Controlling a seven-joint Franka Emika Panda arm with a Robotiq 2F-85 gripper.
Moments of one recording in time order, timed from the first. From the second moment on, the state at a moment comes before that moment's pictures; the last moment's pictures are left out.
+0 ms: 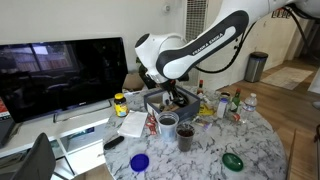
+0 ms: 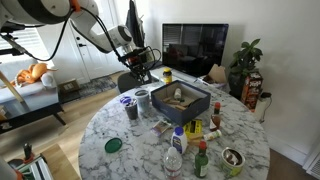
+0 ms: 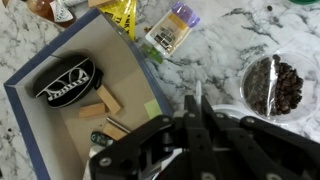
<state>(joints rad) 0.31 0.60 0.12 -1.52 -0.53 1.79 -0.12</state>
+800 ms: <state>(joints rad) 0.34 0.60 0.11 -1.56 -0.73 1.82 0.02</state>
